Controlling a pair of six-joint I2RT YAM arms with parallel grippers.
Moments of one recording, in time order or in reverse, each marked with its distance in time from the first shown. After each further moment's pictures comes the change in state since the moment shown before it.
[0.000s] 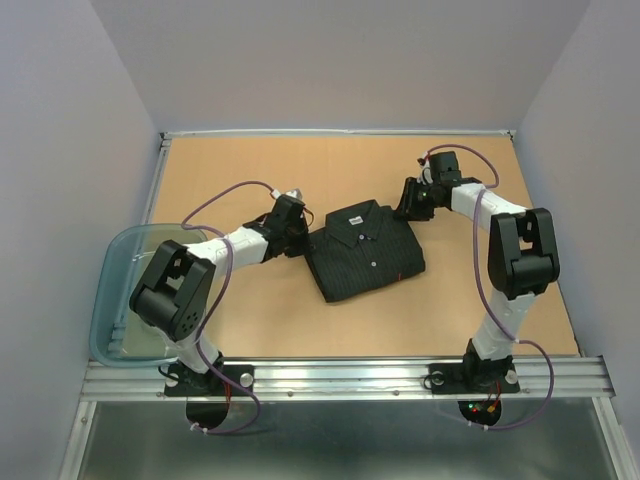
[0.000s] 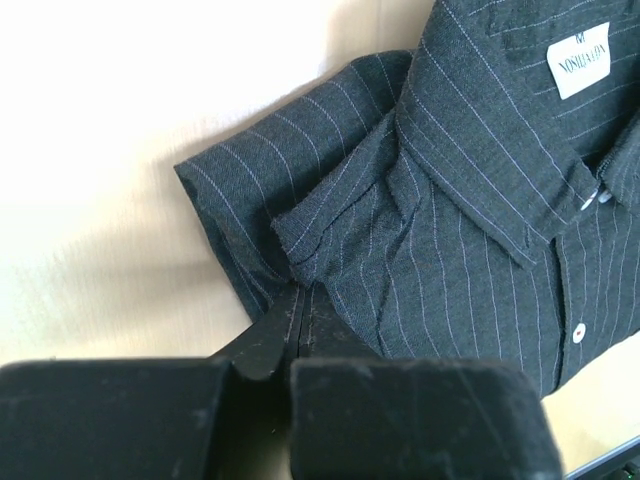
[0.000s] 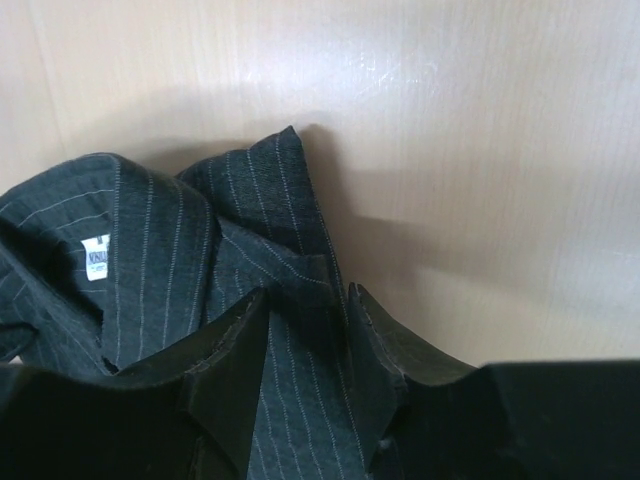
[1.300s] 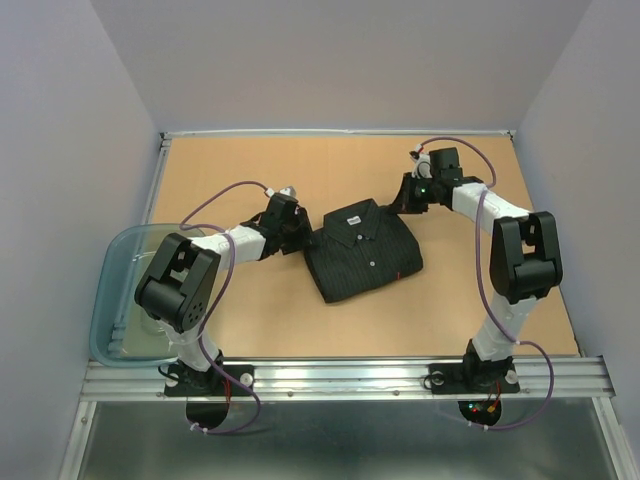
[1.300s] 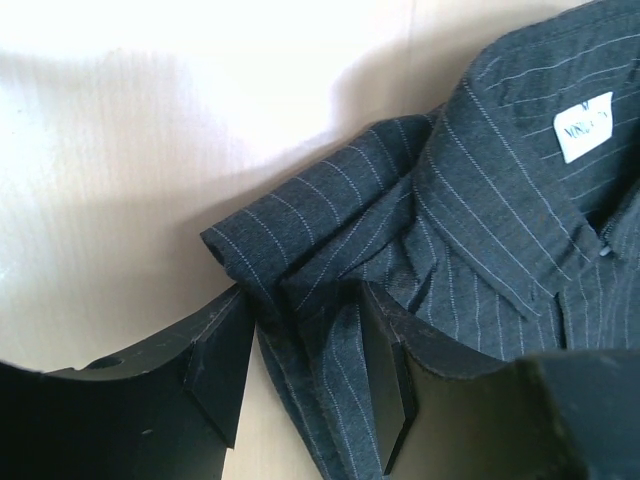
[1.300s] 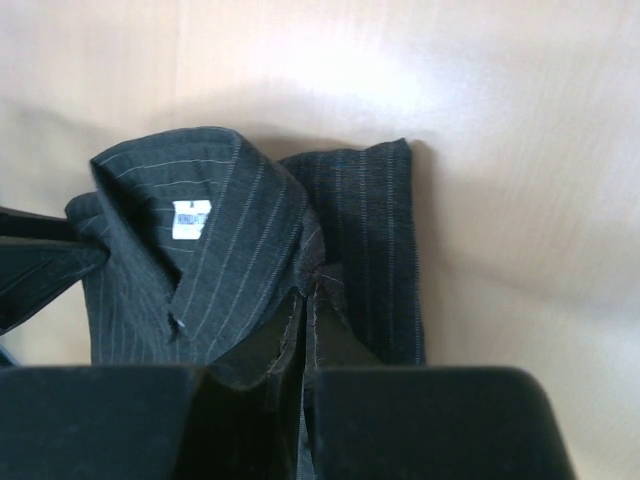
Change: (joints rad) left arm 0.056 0.042 -0.027 0.108 0.026 -0.007; right arm 0.008 -0.021 0.000 0.054 -0.174 -0.071
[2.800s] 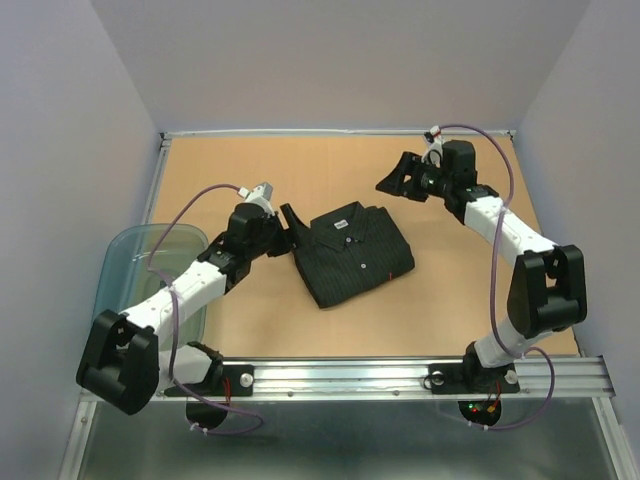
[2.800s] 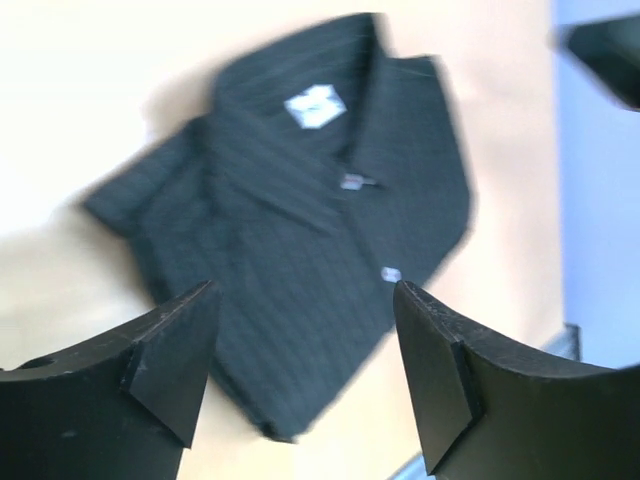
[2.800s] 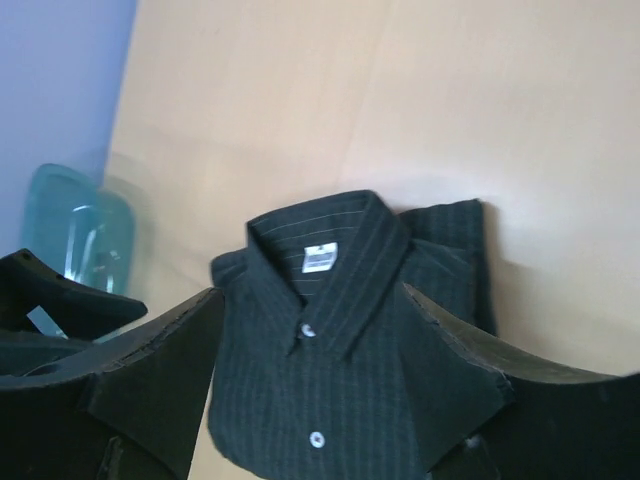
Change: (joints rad) left arm 0.049 -0.482 -0.236 0.061 0.112 -0.040; right arm 0.034 -0.257 -0.106 0.214 -0.016 0.202
